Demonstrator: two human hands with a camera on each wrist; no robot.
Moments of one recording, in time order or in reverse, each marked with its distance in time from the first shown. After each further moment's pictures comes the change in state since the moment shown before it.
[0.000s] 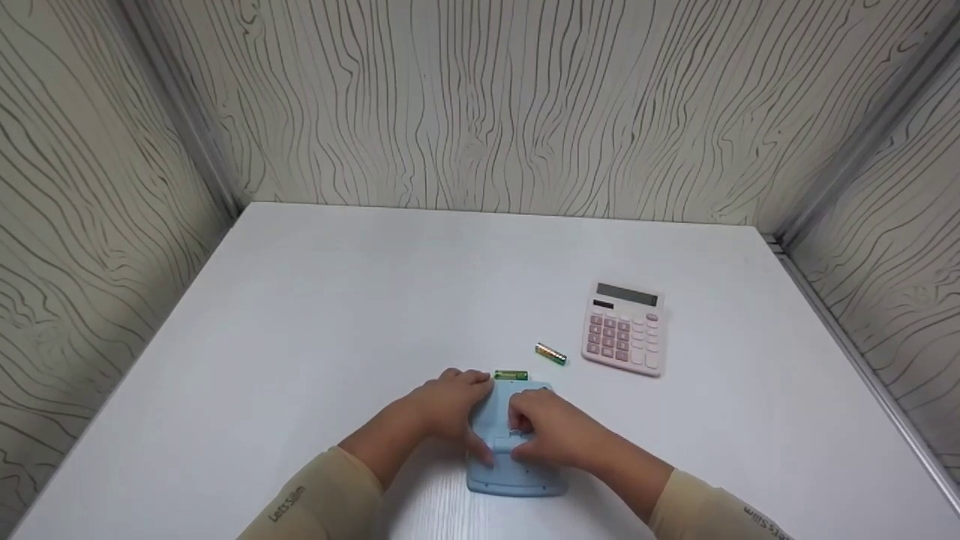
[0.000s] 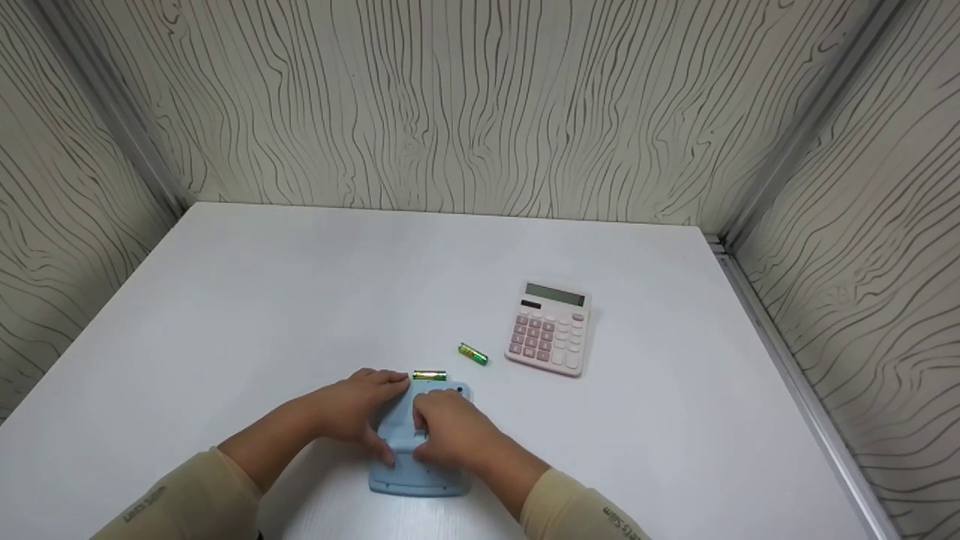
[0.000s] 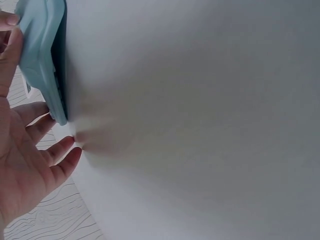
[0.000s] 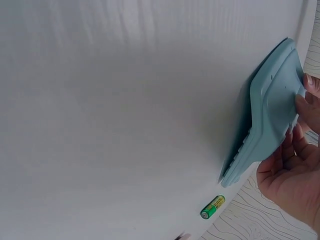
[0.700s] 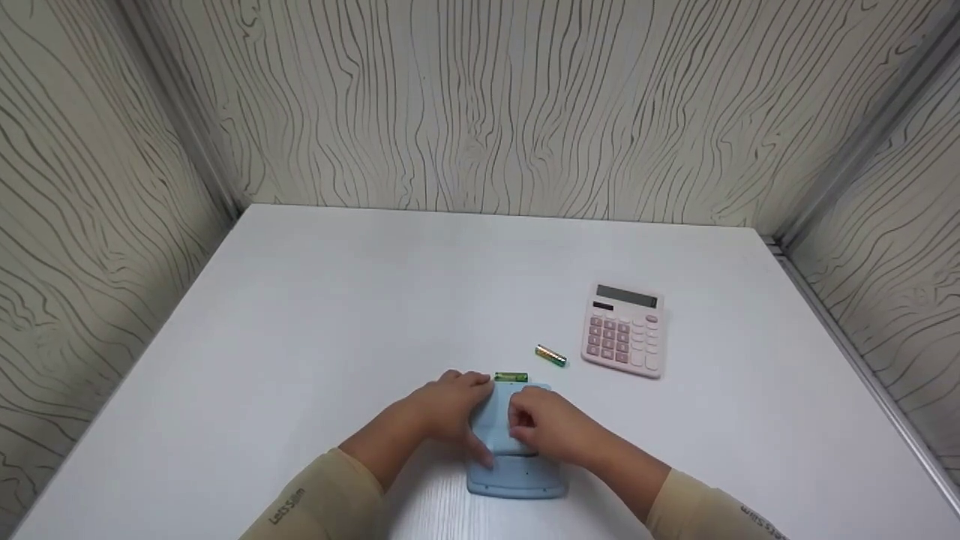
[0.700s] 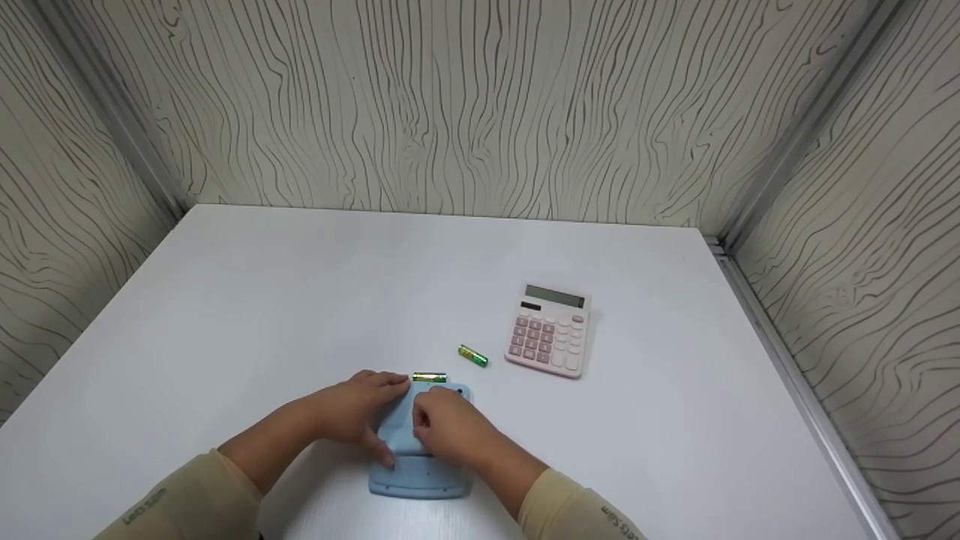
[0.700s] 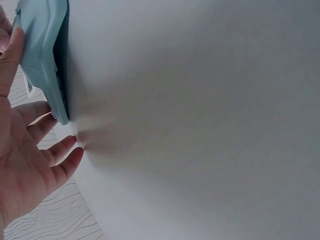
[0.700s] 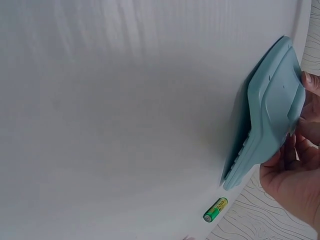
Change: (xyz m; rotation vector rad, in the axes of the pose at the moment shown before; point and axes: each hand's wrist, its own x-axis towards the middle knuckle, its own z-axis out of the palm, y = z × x) left_hand -0.001 -0.001 -0.001 0.043 0.011 0.035; right_hand 0.002 0.003 0.000 0.122 0.050 -0.051
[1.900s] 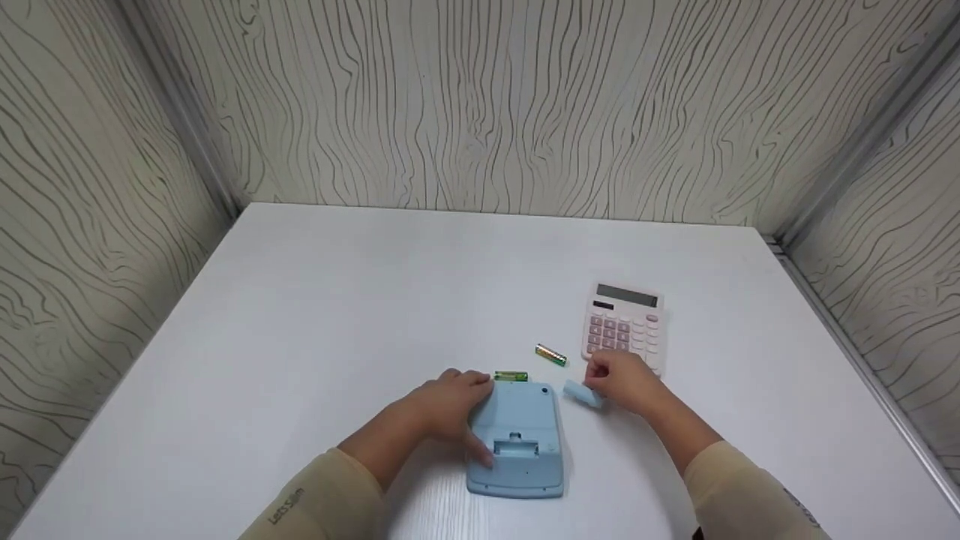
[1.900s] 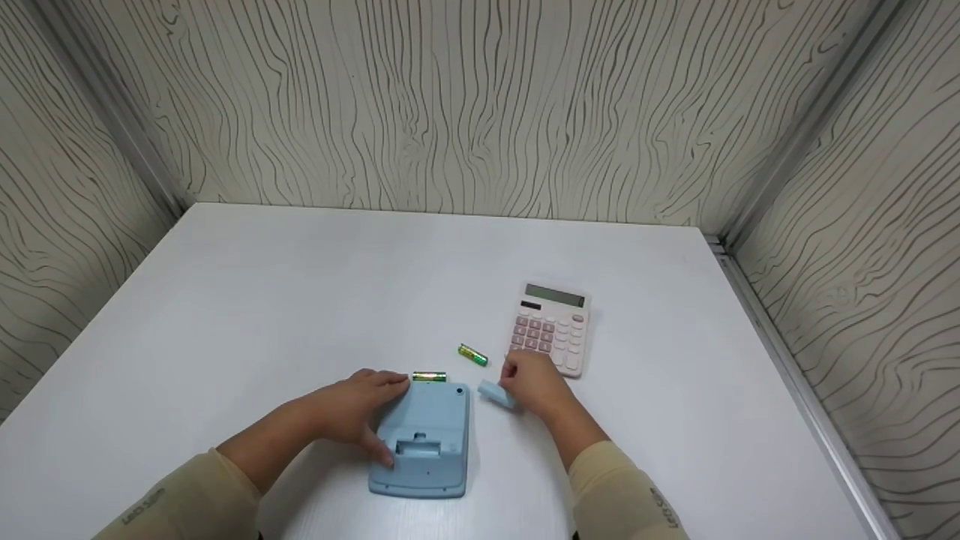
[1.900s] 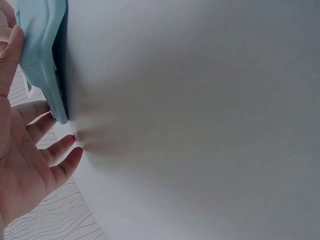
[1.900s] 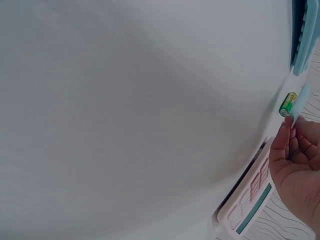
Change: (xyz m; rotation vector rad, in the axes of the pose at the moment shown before) left_hand -0.003 0.002 -0.002 -0.002 -0.004 -0.012; right_hand 0.003 0.085 -0.053 -0.008 0.259 0.382
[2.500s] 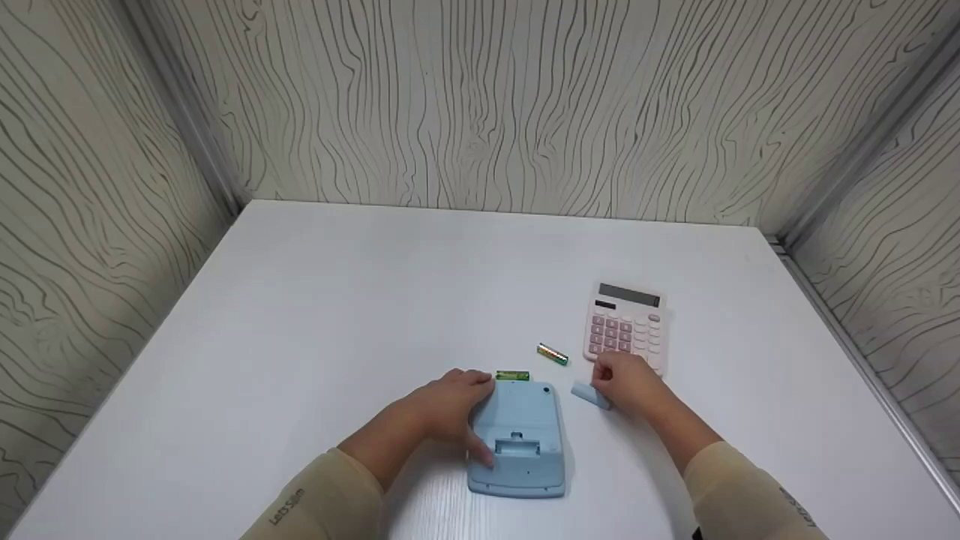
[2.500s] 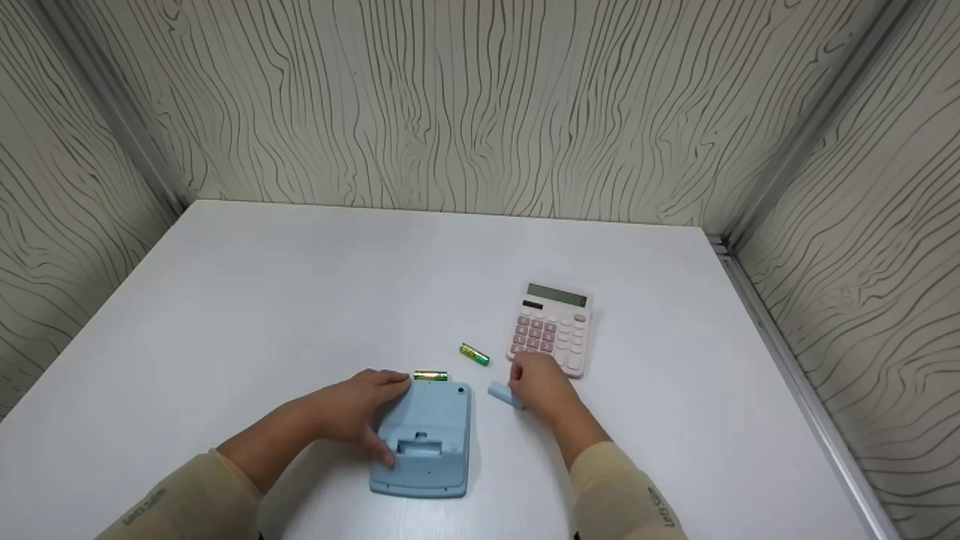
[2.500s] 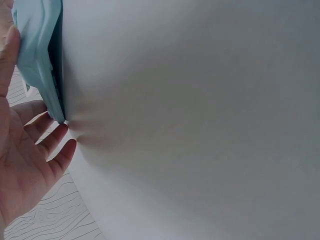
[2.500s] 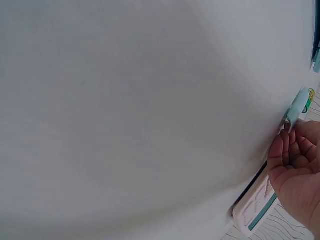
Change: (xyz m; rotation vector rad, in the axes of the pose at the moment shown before) left_hand 0.002 -0.003 0.002 -0.055 -0.012 0.008; right_hand 0.008 0.011 0.005 -0.080 -0.009 0.063
